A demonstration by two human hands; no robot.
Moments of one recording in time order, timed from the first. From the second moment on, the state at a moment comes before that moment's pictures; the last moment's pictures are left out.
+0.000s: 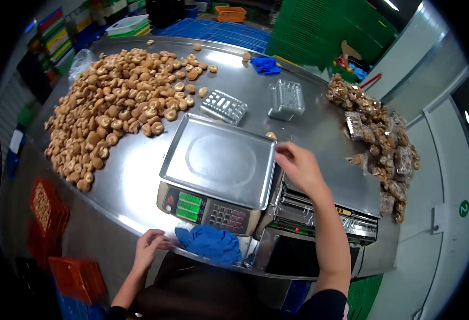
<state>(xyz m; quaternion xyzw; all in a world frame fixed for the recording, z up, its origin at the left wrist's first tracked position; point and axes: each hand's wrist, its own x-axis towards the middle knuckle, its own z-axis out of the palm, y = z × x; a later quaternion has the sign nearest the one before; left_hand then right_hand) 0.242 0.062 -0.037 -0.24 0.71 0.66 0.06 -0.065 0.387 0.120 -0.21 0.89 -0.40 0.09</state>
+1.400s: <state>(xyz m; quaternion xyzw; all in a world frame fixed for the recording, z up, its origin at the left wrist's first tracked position) -0.014 -0.119 -0.134 -0.07 0.91 0.32 -0.25 -0.313 0.185 -0.050 -0.29 0.95 -0.10 0.07</state>
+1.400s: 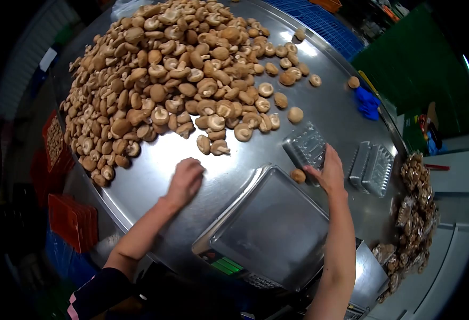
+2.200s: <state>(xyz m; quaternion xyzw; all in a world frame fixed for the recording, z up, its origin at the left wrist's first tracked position) 0.039 -0.157 -0.003 -0.19 0.82 0.47 -0.27 -0.234 0.096 0.075 -0.40 0.88 -0.24 -0.01</state>
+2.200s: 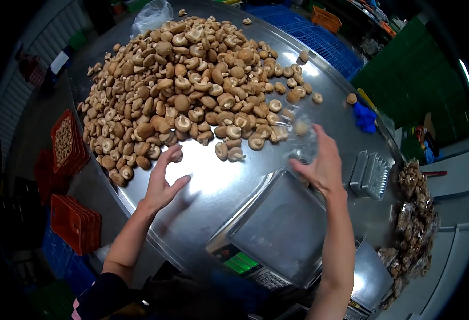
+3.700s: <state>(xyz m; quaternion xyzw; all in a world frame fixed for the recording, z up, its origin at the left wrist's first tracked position) 0.196 -0.150 -0.089 -0.52 0.39 0.75 -0.14 -0.008 -0.035 -0.032 -0.26 0.86 -0.33 0.28</state>
